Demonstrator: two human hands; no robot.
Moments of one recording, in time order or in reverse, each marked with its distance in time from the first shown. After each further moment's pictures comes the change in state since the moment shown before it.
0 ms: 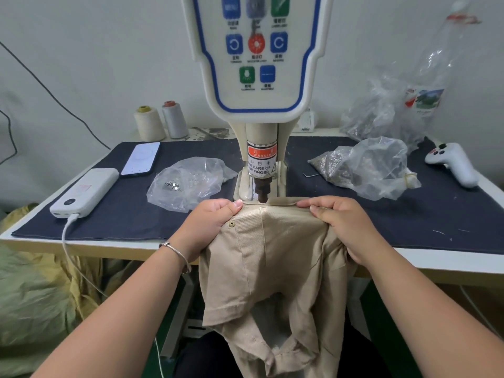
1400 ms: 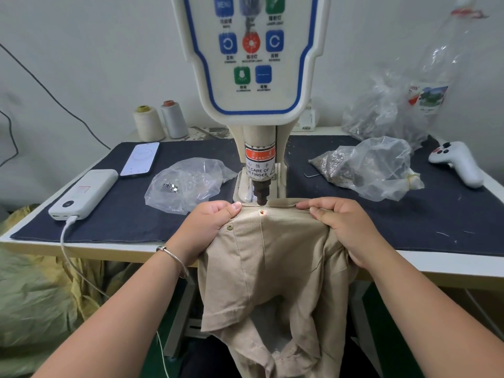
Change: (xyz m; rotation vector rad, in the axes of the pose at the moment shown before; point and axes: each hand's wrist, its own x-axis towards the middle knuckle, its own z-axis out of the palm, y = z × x) left_hand -0.001 0.000 -0.001 0.046 0.001 0.014; right_hand -0.001 -0.002 0.000 -0.009 -0.017 -0.003
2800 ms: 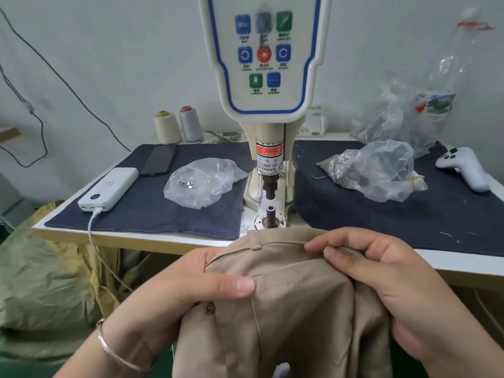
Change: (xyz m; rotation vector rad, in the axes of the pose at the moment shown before) left_hand -0.142 0.048 -0.006 -0.504 -0.478 -0.176; right_hand -0.130 -0.073 0.014 0.337 -0.182 0.049
